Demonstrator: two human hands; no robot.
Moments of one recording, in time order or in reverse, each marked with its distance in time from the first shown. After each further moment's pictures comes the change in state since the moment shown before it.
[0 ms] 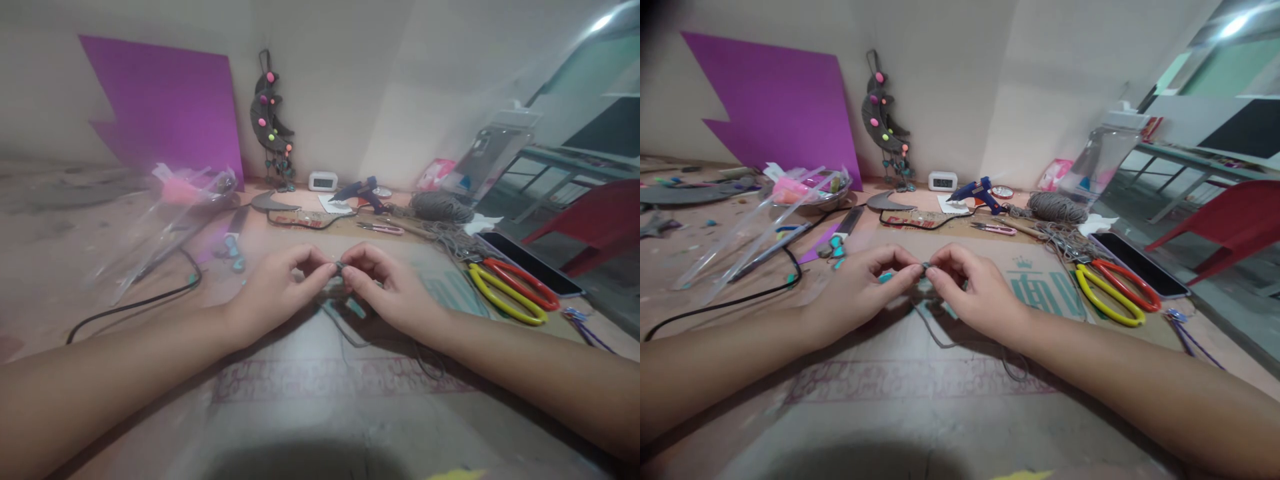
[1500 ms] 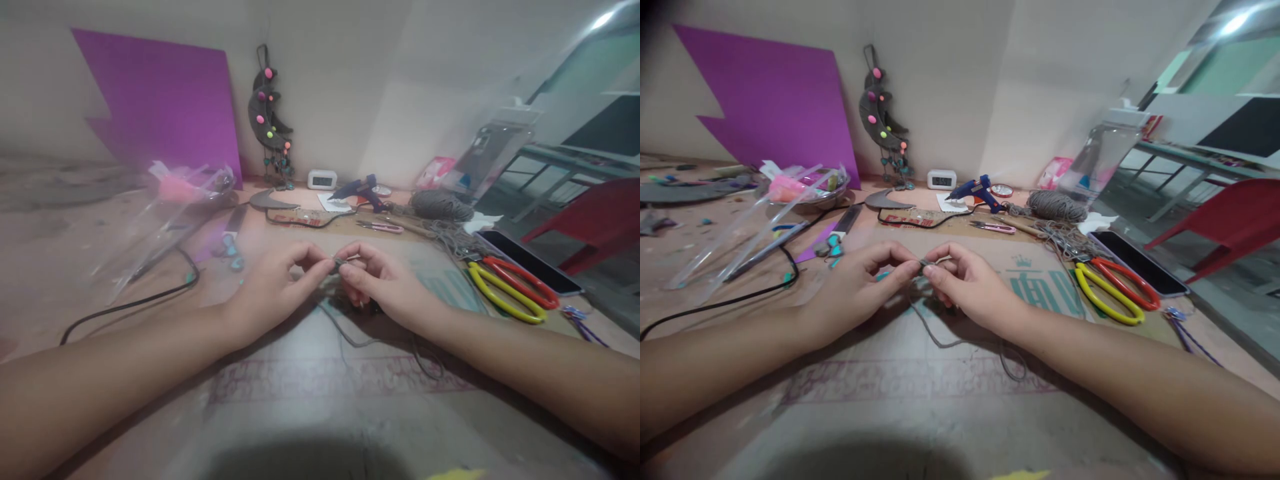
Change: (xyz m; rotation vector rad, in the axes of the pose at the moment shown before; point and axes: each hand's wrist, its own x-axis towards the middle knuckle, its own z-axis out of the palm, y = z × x) left_hand -0.002 0.000 -0.001 0.020 0.014 0.019; right_hand 0.006 0.002 0.004 0.484 -0.137 0.219
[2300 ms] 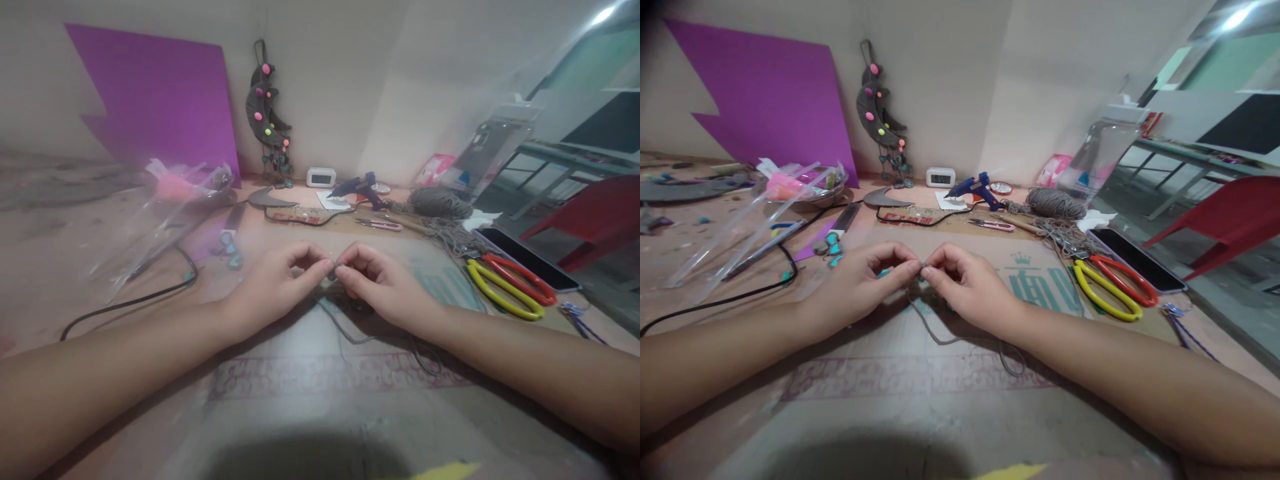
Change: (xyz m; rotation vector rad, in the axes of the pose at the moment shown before) left_hand 0.003 0.001 0.000 -0.059 -0.073 -0.078; right_hand -0.004 0.000 0.002 -0.259 0.058 -0.106
